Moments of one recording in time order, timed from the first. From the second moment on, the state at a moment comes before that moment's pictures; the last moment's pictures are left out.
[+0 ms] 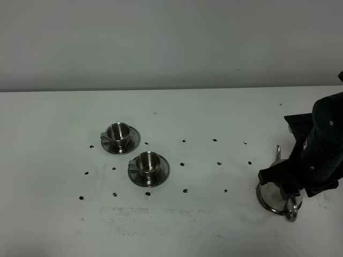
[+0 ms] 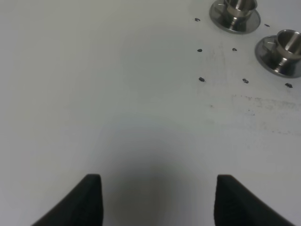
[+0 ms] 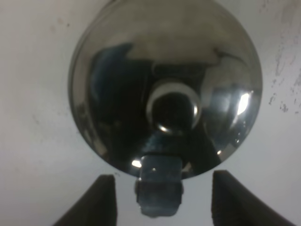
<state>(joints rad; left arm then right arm) 0.05 0.00 -0.46 -0.04 1.06 -0.03 0.30 1.72 -1.10 -0.01 0.92 0.20</state>
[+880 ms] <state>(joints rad) 0.05 0.00 -0.46 -0.04 1.06 -0.03 0.30 1.80 -1.10 -0.01 0.89 0.17</state>
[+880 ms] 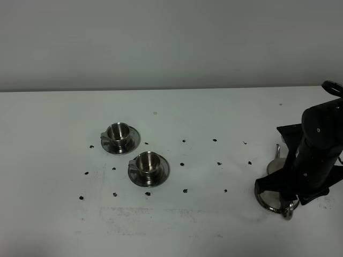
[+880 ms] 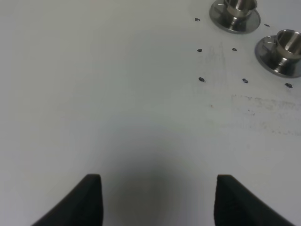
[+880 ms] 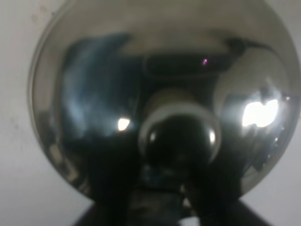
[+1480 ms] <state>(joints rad) 0.05 0.00 -0.46 -0.04 1.06 -0.03 0.30 1.76 -1.10 -0.01 0.89 0.09</state>
